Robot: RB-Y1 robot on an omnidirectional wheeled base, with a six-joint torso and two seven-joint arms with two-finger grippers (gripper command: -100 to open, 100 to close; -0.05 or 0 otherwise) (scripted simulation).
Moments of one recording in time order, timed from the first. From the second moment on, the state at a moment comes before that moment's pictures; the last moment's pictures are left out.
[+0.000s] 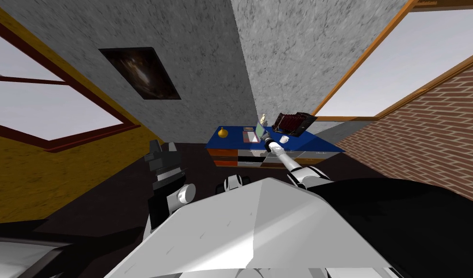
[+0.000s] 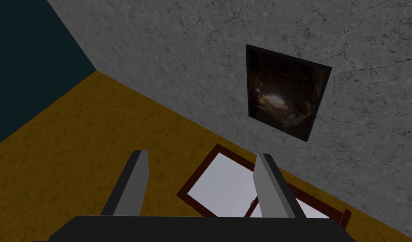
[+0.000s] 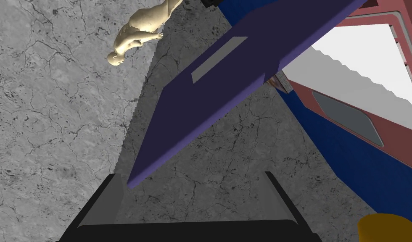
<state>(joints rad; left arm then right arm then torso) 0.46 -0.03 0.02 -2.33 0.12 -0.37 -0.05 -0.20 -0.67 0.02 -1.21 1.41 0.12 0.35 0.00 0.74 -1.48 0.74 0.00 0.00</state>
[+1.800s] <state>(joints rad) 0.46 -0.03 0.02 -2.33 0.12 -0.37 -0.05 -0.16 -0.73 0.03 -1.19 1.71 0.19 0.46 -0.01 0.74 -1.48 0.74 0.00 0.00</state>
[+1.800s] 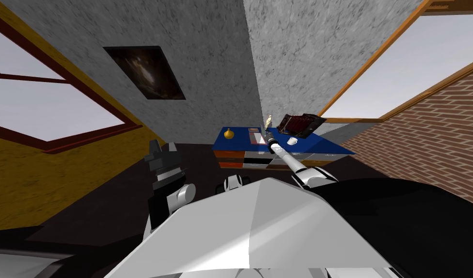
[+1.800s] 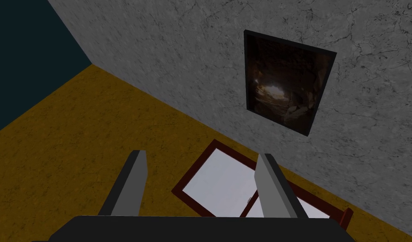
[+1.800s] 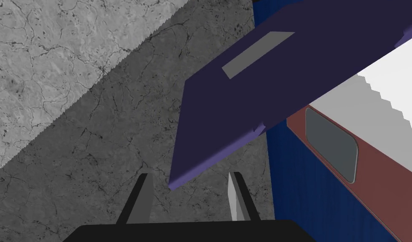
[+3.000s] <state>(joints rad) 0.46 -0.03 0.02 -2.33 0.12 -0.37 -0.05 -0.05 -0.69 0.07 -1.18 1.97 0.32 0.61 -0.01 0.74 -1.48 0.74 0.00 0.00</state>
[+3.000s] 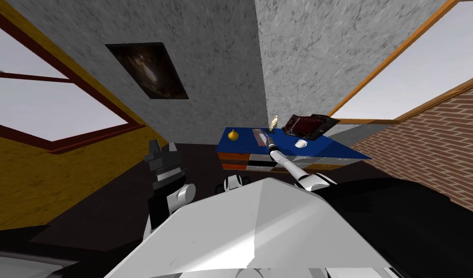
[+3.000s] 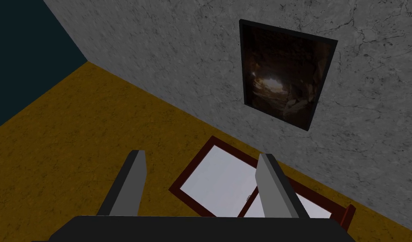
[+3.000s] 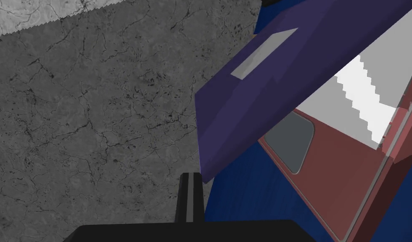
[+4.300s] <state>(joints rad) 0.46 -0.03 0.02 -2.33 0.12 -0.37 -0.05 -0.14 -0.75 -0.03 -1.09 1.95 0.25 0.68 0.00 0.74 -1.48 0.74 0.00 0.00</state>
